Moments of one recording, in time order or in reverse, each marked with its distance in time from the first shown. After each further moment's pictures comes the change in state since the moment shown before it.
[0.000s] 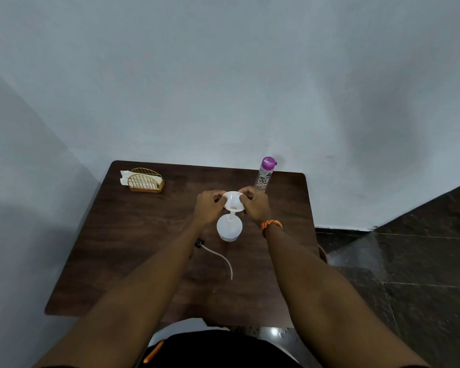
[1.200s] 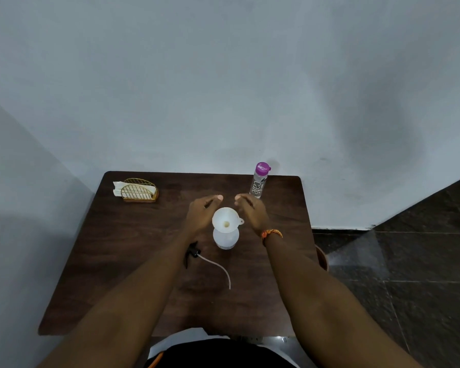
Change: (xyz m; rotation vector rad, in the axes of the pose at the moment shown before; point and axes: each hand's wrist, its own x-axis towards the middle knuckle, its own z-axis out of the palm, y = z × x) left_hand 0.011 -0.011 -0.001 -0.087 -0.062 -0.037; right_hand 0.001 0.014 -0.007 0.137 -0.034 0.067
